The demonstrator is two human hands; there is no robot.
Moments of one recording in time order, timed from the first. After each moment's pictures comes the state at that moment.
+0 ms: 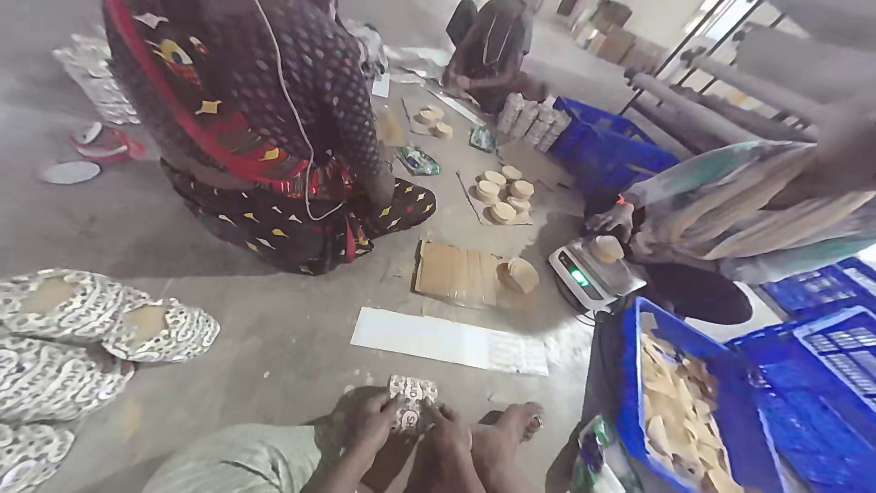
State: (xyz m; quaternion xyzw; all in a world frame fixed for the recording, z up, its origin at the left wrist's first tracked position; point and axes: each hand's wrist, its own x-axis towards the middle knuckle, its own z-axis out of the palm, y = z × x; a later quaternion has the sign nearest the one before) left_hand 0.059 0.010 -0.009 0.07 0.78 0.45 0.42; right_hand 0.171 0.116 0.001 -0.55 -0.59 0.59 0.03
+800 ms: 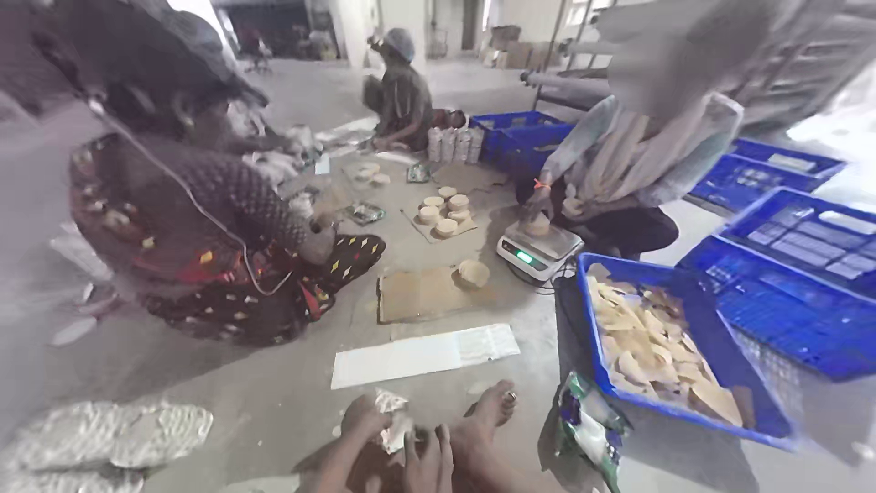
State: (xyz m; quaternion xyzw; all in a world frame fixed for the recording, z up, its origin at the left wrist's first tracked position) left_hand 0.060 0.067 0.037 0.22 0.89 0.07 0.39; right_hand 0.223 0.069 0.011 -0.53 -0.66 0.52 0.14
